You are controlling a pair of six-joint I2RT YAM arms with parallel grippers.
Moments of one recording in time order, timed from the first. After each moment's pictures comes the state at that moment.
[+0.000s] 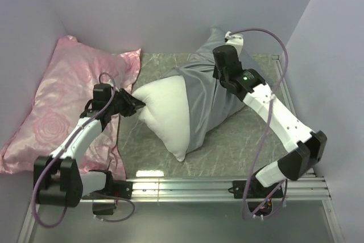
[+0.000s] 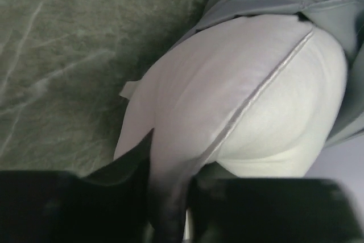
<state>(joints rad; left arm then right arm) -0.09 1.15 0.73 -0.17 0.46 -0.93 0.57 1.45 1.55 -0.65 0.58 0.42</state>
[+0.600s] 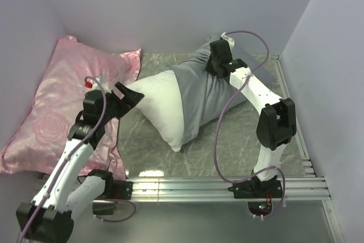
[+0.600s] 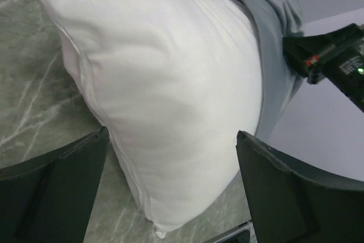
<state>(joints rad) -0.18 0.91 0.78 -0.28 0.20 -0.86 0.39 1.84 1.64 -0.46 0.28 0.55</state>
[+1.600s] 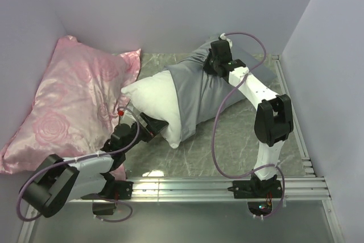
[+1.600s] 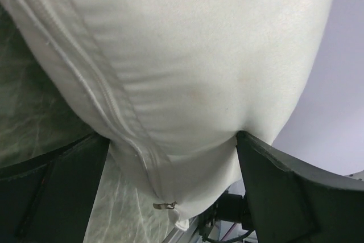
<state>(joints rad) -0.55 1.09 0.13 0.75 0.15 -1.18 0.37 1.90 1.64 -0.35 0.12 0.61</state>
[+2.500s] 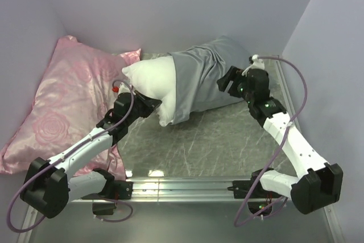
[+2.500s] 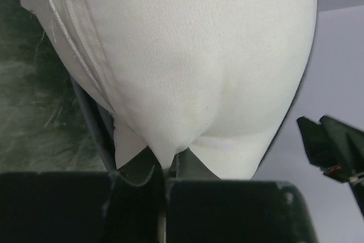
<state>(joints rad) -0.50 1.11 0.64 0.13 -0.02 -1.17 0.30 1.16 1.04 -0.26 0.04 0.53</state>
